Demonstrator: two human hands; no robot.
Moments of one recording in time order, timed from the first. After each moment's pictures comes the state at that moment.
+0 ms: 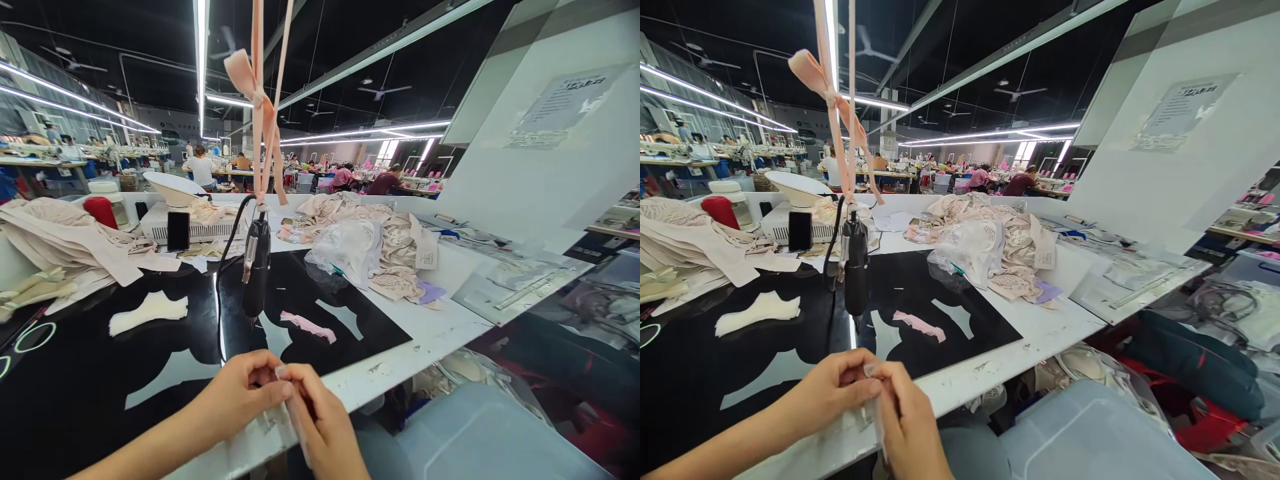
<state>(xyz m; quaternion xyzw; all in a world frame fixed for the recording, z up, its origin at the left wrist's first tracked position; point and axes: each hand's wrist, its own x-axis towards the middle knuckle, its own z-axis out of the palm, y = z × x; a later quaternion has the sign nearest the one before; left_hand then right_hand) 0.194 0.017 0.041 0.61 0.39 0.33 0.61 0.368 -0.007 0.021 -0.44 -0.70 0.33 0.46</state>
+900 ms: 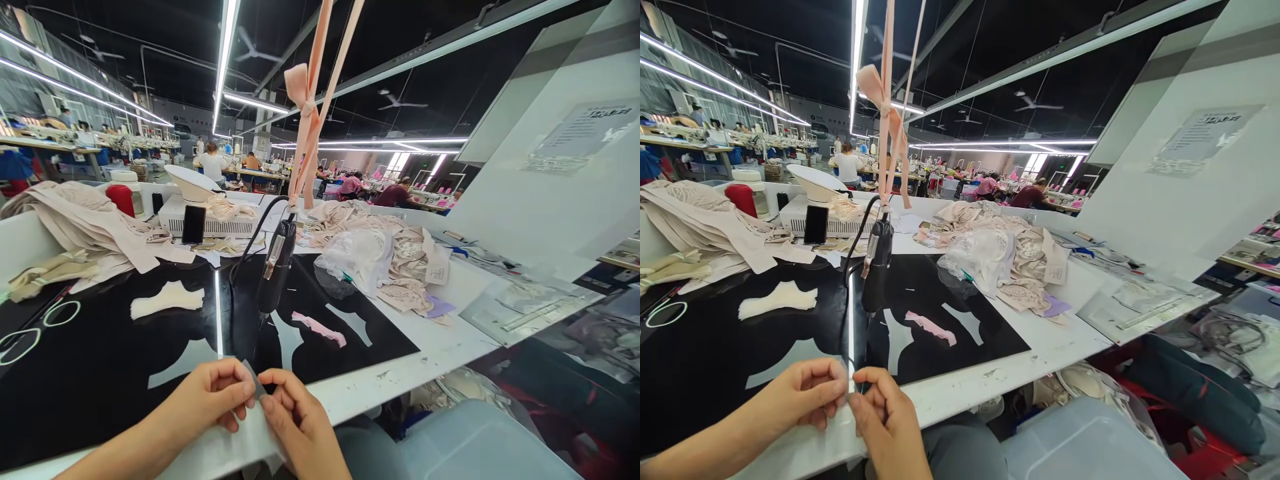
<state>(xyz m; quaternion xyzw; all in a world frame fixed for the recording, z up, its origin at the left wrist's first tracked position) 0.141 -0.012 0.034 0.45 0.43 0.36 0.69 0.330 -0.018 0.016 -0.42 -0.59 0.55 0.42</state>
